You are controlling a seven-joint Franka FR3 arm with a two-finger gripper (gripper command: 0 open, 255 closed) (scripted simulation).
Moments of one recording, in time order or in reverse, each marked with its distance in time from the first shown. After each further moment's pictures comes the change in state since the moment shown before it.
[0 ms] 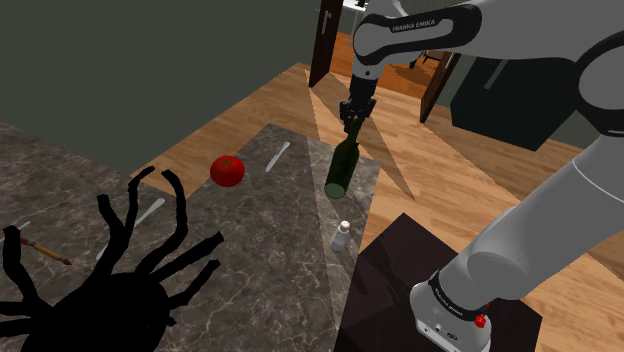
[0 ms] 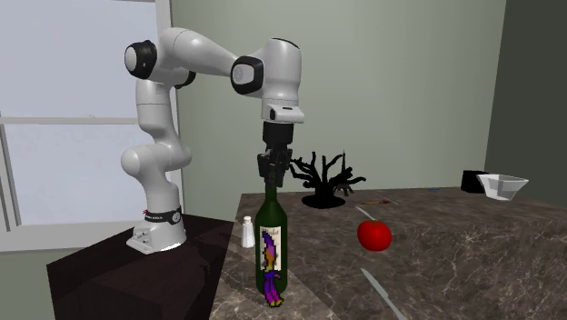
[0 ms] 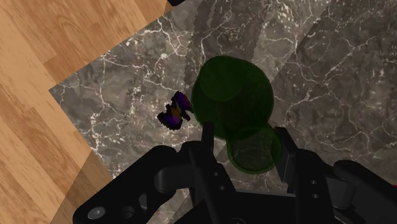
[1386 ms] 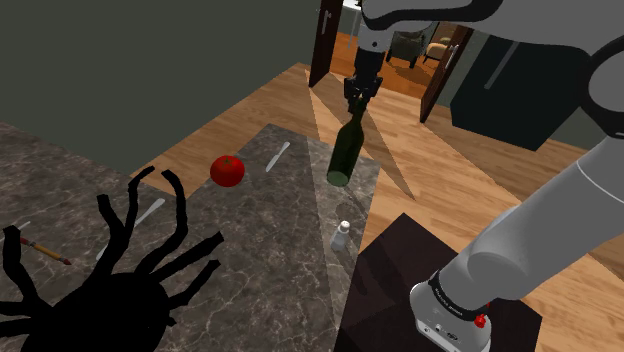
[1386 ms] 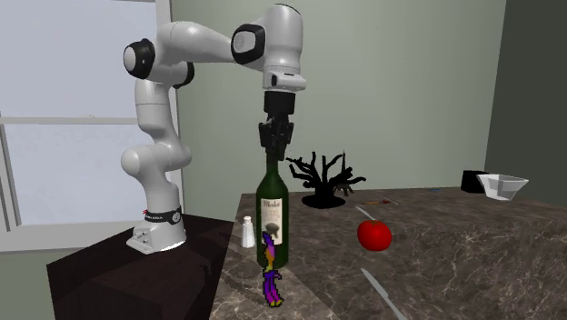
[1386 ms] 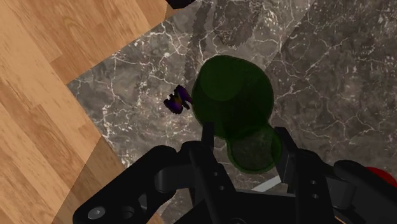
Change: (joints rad) arm 0.006 -0.024 0.007 0.156 -0.002 -0.180 0.018
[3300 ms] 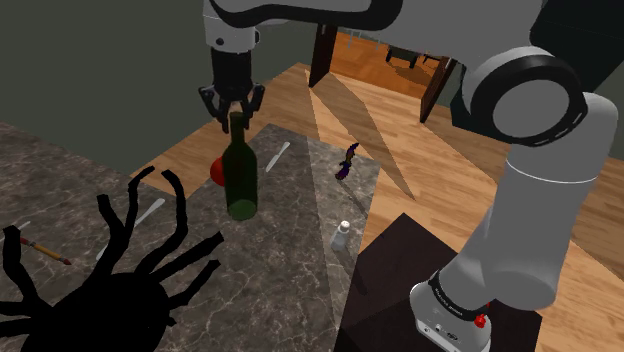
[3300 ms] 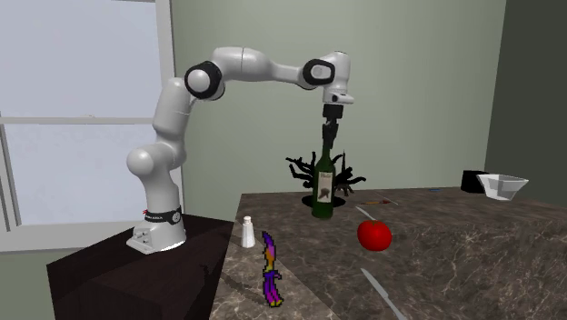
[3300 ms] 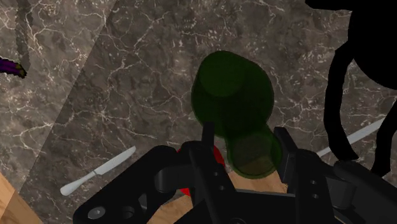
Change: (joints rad) arm 0.345 0.435 0.289 0.567 0.001 -0.099 0.626
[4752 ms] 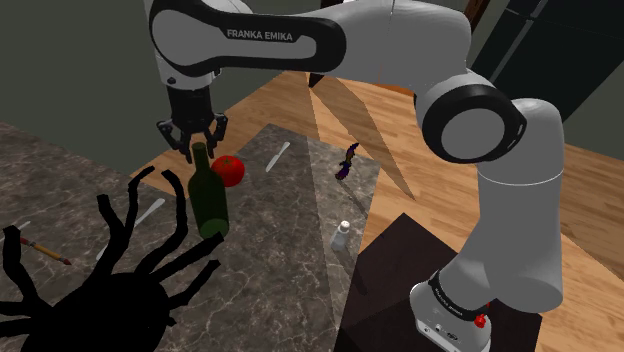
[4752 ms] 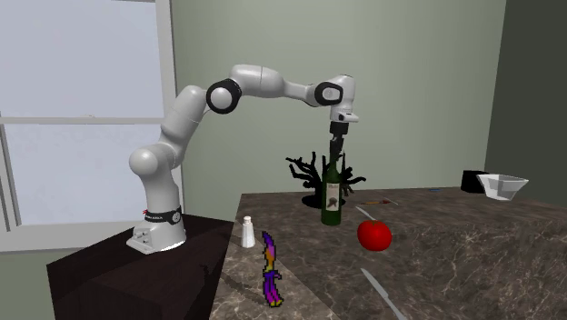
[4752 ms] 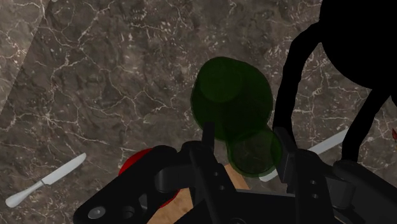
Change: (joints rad) arm 0.108 0.213 0.022 0.162 -0.039 0.057 0.115
